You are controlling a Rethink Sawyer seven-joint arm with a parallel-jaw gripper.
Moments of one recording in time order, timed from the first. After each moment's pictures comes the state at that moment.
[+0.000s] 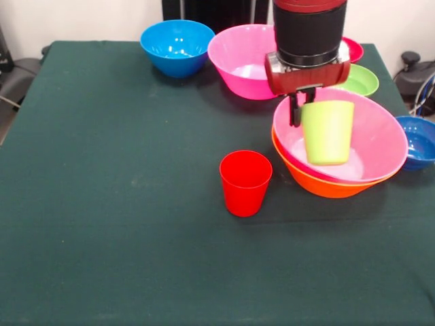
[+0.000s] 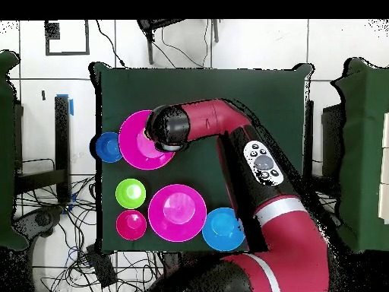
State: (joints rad) arm -0.46 -0.54 0.54 1.48 -0.45 0.79 1.85
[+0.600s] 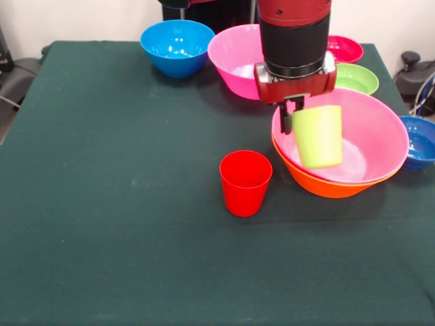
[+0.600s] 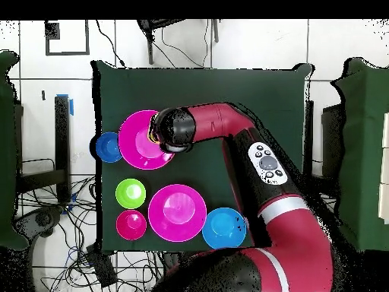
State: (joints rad) arm -0.47 -0.51 0.54 1.48 -0.45 0.77 1.85
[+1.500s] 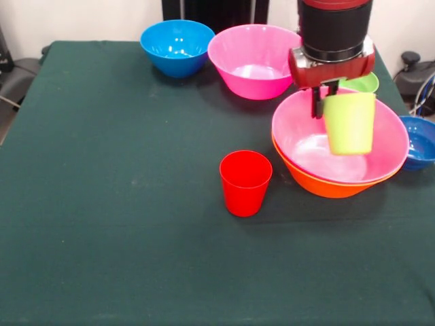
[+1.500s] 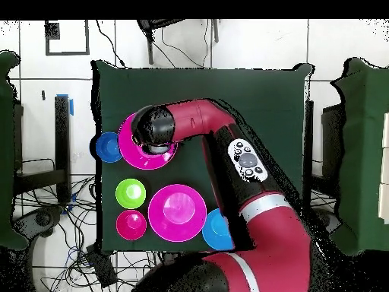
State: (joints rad) arm -0.40 -0.54 0.54 1.48 -0.42 0.84 1.85
